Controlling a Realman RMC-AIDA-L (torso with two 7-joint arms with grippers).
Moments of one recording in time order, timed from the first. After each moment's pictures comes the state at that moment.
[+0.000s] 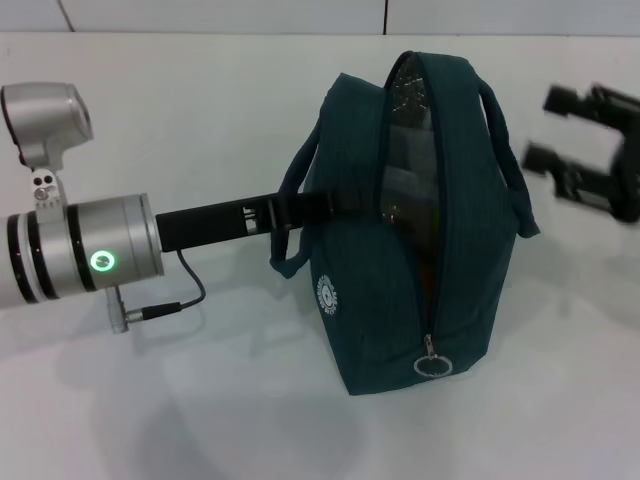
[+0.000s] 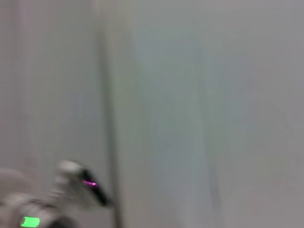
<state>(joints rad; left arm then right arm) -0.38 -2.09 1.22 0.69 1.42 1.44 -1.98 0.39 1.98 -1.11 -0.70 -1.28 -1.58 1.13</state>
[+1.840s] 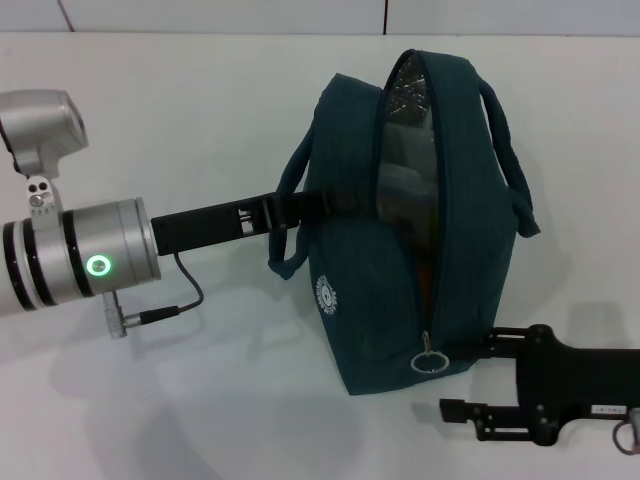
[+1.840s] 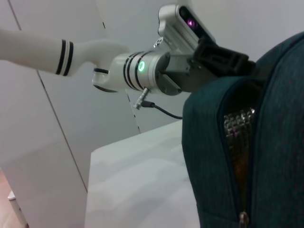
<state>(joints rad) -0.36 -2.09 1.21 0.68 1.41 1.44 -1.99 0.42 2.02 -1.26 -0.45 -1.59 -1.55 1.08</state>
